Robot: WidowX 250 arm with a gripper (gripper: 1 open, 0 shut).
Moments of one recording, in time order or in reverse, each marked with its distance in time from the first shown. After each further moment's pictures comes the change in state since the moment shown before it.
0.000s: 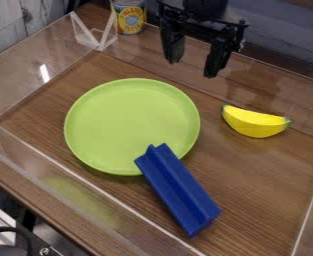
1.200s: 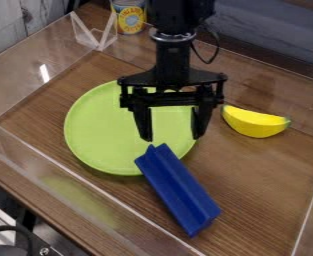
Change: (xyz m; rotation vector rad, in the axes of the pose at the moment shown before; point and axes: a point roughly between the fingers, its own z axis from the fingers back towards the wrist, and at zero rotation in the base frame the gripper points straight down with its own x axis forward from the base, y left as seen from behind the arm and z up) arm -0.070 -0.021 -0.038 -0.066 0.092 0.682
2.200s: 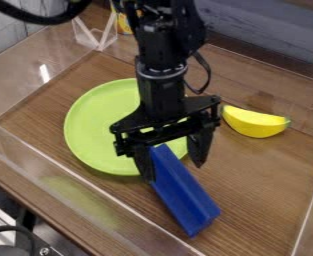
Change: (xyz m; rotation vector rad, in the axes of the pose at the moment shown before) arm -0.036 0.004 -0.016 -0.061 0.024 0.251
